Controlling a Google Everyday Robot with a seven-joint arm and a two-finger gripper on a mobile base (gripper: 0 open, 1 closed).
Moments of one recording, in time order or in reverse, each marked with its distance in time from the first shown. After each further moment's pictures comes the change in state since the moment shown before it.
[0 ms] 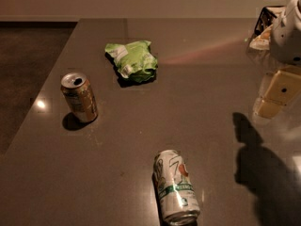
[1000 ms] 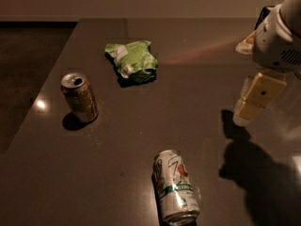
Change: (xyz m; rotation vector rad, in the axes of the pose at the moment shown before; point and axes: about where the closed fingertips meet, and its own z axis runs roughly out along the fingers) arm -0.023 0.002 0.018 -0.015 -0.065 0.019
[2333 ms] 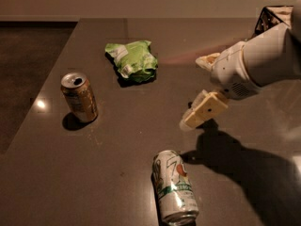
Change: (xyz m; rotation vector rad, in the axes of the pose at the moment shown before) arm -0.074 0.009 0.068 0.021 -0.409 0.049
